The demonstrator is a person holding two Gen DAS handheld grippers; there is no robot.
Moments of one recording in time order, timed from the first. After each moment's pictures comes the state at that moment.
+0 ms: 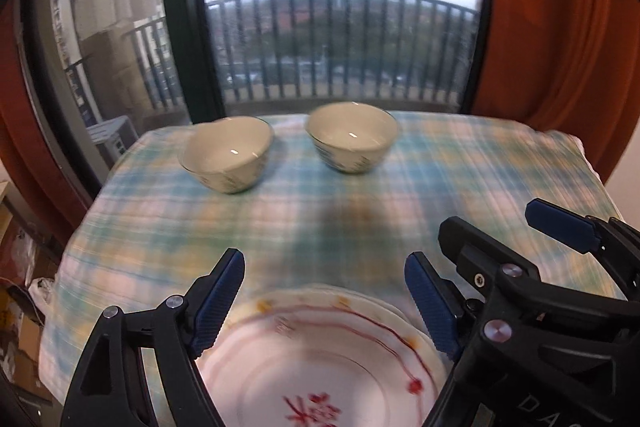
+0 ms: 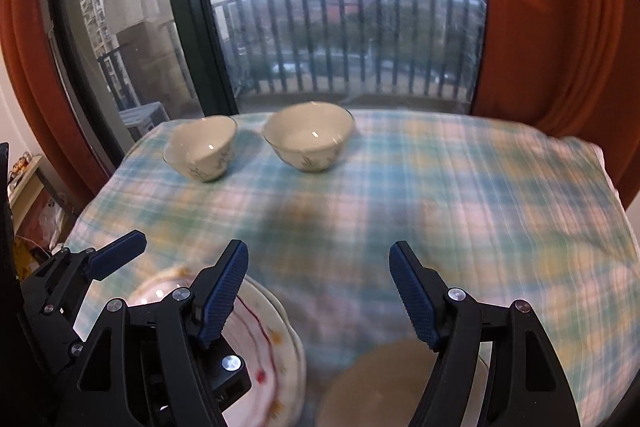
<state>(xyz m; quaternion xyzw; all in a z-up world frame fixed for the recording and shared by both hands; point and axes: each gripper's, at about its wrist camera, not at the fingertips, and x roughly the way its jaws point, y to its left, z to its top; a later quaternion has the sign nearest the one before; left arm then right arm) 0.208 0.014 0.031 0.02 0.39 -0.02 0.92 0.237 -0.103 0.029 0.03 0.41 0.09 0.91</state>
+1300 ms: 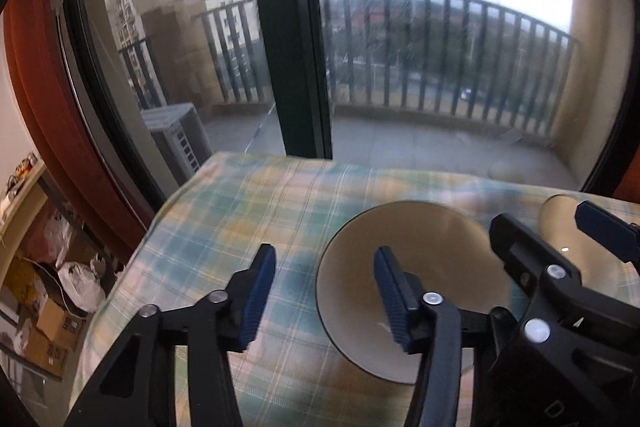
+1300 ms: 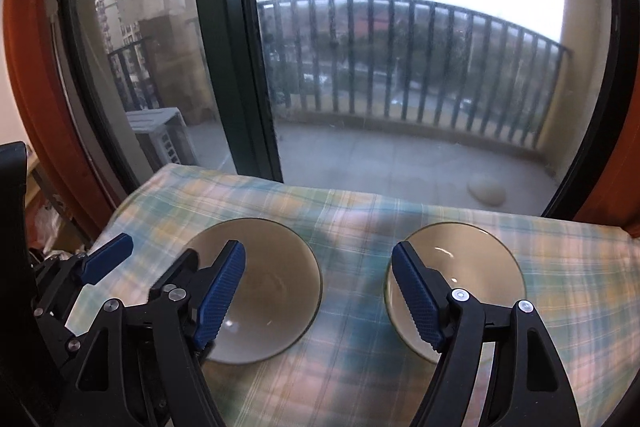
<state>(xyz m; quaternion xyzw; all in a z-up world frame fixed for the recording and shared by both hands) 0.391 0.146 -0.004 -0.01 0.39 0.11 0.91 0.437 0.039 -0.014 -0.01 0.39 0.12 0.91</state>
